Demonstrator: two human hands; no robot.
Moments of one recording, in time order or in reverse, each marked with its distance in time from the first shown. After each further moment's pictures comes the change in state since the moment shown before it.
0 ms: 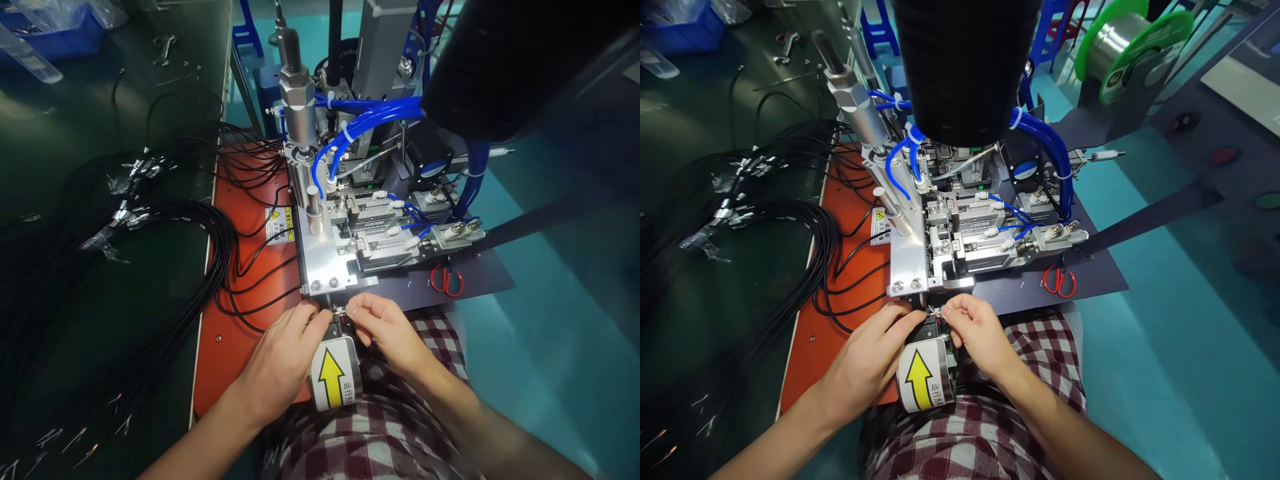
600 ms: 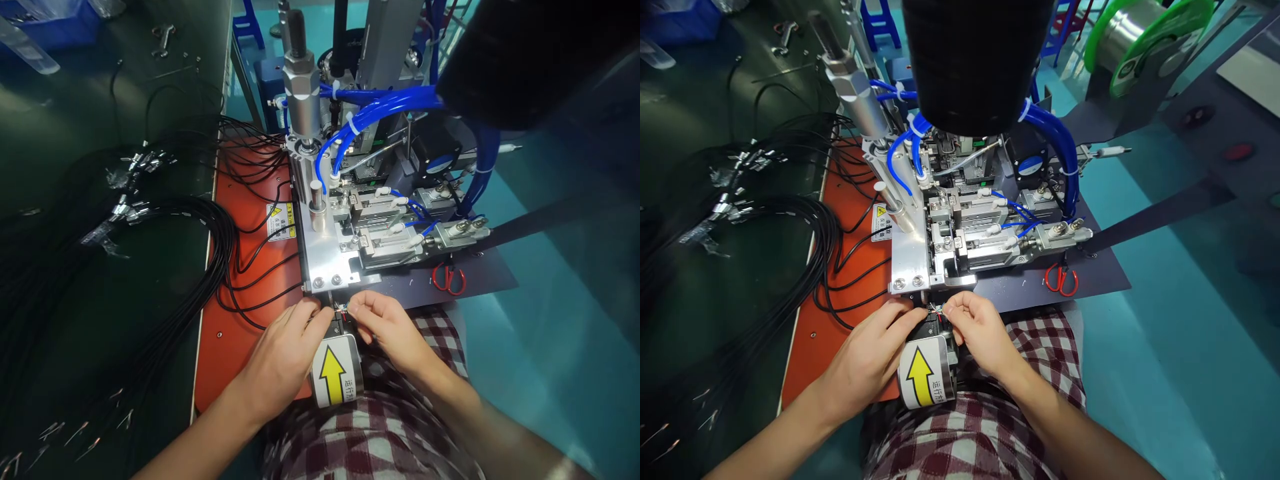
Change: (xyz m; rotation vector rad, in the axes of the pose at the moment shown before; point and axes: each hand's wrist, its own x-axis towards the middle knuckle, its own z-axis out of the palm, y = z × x) left_hand 0.001 0.000 0.000 -0.013 -0.042 -0.024; right_hand -0.001 -0.002 0.000 -0.070 -0.004 -0.002
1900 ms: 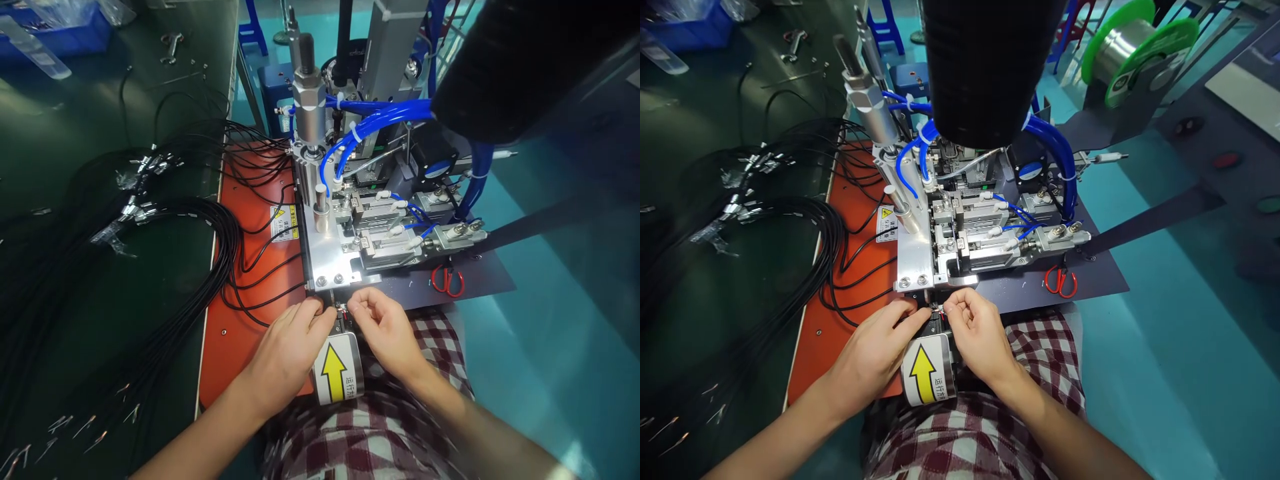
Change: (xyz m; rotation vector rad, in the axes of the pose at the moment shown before) left_hand -0.001 0.002 0.000 0.090 -0.006 0.019; right_hand -0.002 0.008 0.008 -0.260 0.178 -0.244
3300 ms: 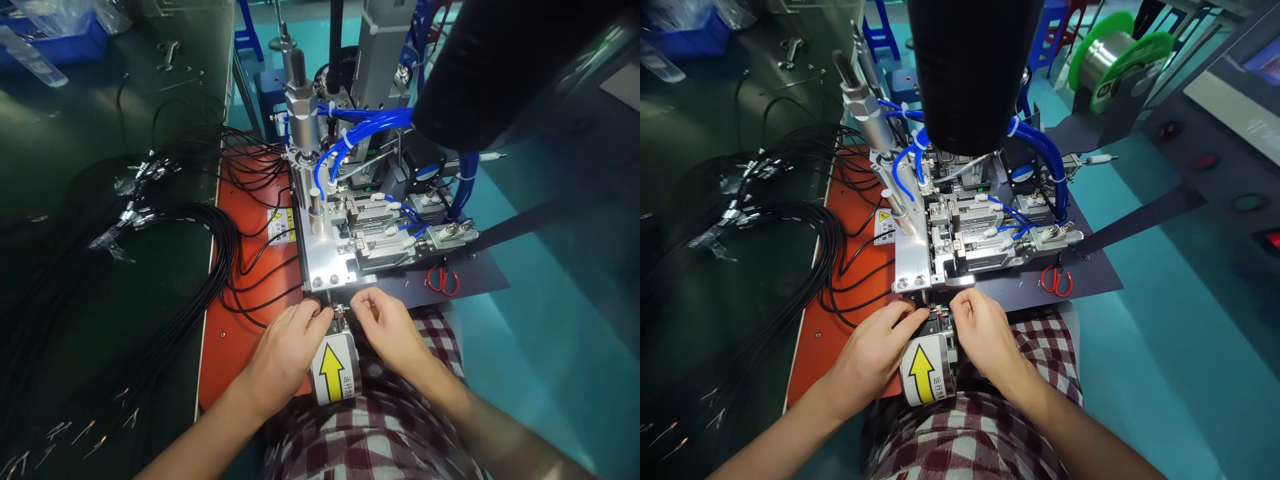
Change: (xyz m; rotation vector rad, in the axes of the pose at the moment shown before) left_hand -0.001 -0.001 0.002 0.010 0.005 -0.003; right_hand -0.001 -0.009 -0.009 -0.274 0.015 0.019
